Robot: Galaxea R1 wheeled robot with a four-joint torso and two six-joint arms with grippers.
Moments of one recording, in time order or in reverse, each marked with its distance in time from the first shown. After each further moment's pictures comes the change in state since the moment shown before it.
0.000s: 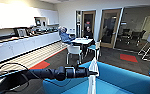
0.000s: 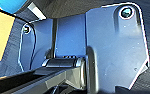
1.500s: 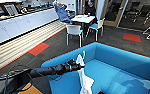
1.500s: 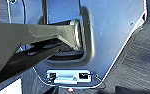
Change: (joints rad) left arm 0.031 0.076 -0.475 0.086 0.031 0.009; right arm 0.034 -0.006 -0.001 0.004 0.017 0.004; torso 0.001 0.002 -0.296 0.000
